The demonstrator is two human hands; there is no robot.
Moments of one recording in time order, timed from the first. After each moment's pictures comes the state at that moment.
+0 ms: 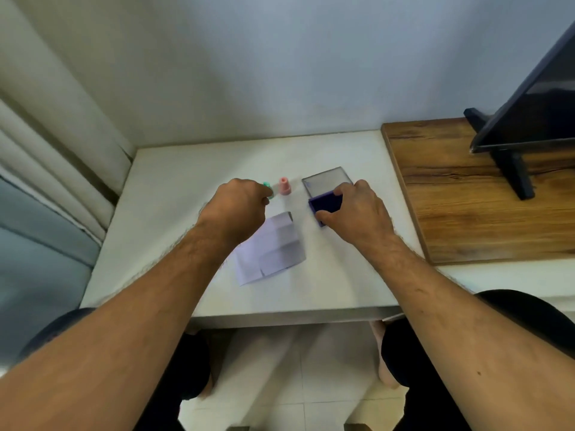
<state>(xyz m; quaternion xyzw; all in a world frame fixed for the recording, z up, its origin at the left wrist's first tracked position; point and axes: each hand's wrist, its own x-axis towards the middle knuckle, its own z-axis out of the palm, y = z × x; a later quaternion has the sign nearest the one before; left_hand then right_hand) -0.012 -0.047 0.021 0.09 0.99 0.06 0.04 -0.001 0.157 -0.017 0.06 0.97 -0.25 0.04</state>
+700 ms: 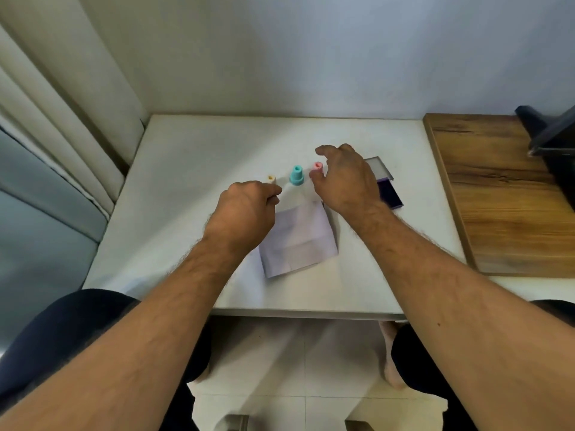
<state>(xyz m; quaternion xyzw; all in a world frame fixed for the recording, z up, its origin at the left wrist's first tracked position) 0.000 -0.090 -0.021 0.00 0.98 0.19 0.02 -0.063 0.081 -0.041 -0.03 0.97 -0.23 -0.05</state>
